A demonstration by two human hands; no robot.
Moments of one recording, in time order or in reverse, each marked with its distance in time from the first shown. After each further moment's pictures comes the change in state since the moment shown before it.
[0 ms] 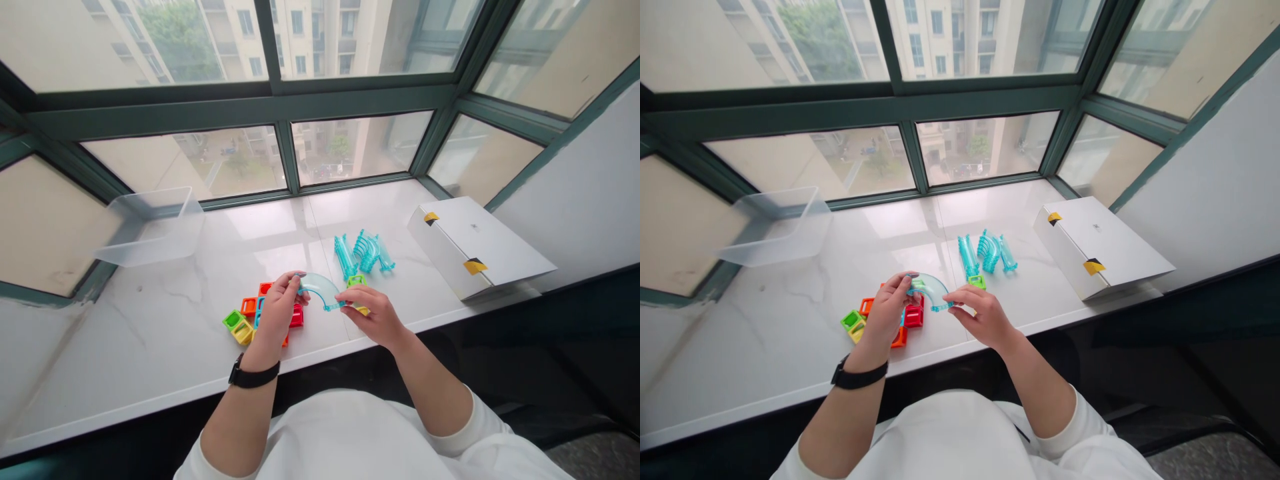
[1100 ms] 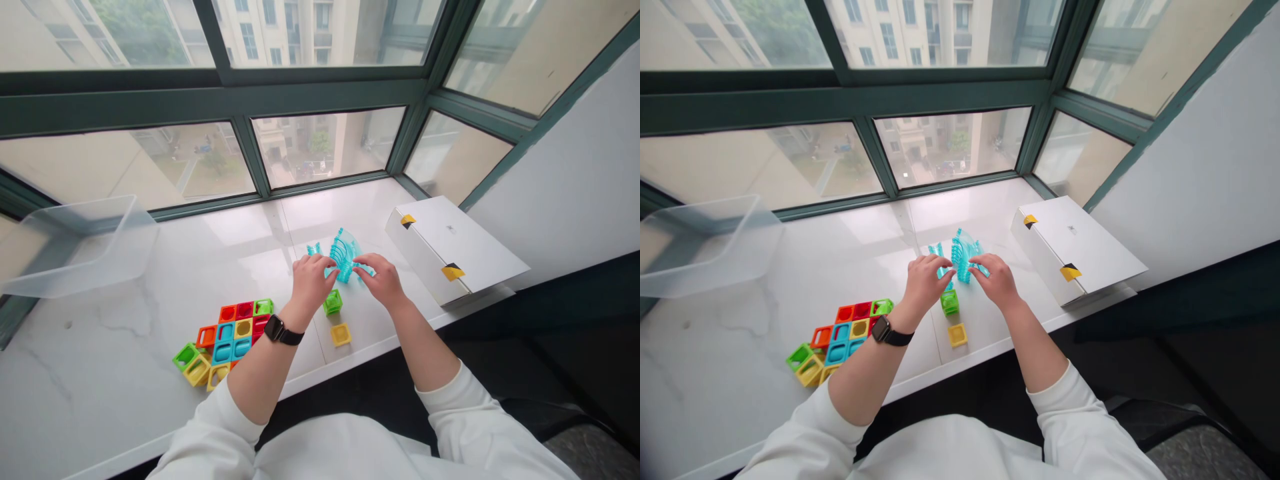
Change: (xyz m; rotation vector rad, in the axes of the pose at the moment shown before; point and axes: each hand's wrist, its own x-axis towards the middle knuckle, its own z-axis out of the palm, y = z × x) left_hand 0.104 -0.028 0.130 1.097 -0.141 0.565; right_hand 0.025 0.133 -0.099 -0.437 0.200 0.155
